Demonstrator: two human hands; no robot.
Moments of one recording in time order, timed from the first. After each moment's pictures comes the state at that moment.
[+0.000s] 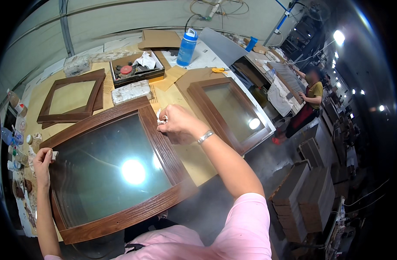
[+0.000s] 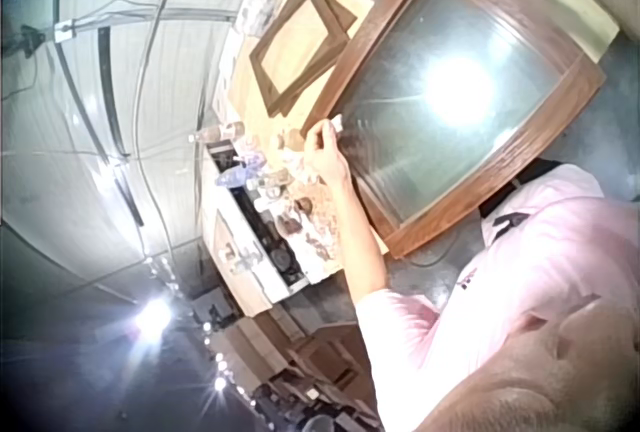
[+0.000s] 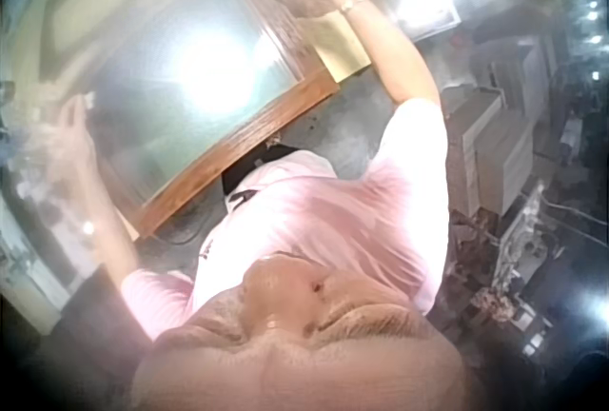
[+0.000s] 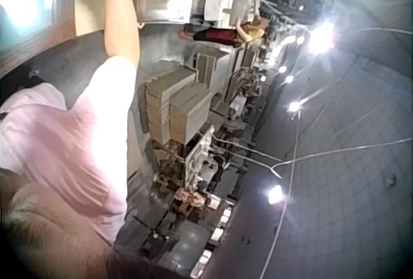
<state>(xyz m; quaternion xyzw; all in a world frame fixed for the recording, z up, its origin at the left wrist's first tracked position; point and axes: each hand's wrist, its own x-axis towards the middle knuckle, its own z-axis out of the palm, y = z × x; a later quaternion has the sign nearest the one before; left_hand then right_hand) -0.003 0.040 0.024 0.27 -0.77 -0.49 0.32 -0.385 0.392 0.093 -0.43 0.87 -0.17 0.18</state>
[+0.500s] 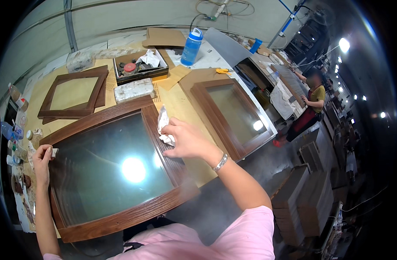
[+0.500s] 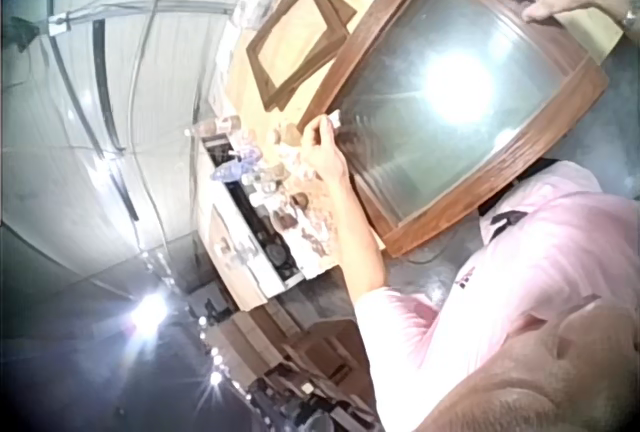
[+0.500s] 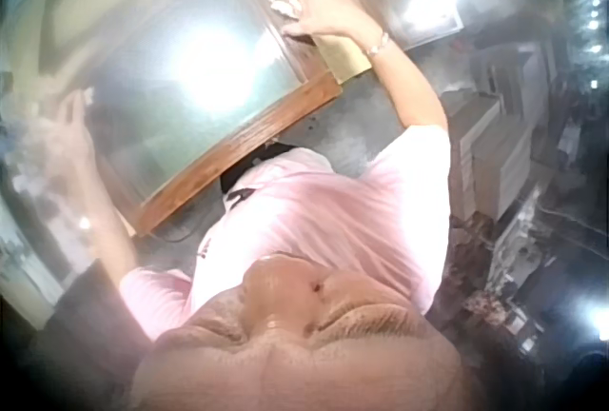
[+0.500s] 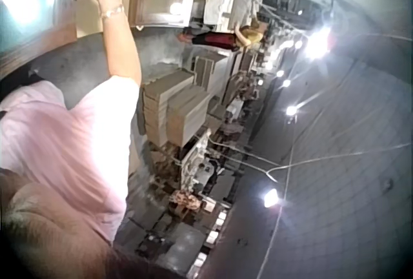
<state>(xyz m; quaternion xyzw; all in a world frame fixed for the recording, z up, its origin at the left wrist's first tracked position) -0.003 0.043 0.025 0.28 -0.77 -0.47 0.32 -0.336 0.434 0.096 -0.53 0.82 -0.18 0.09</state>
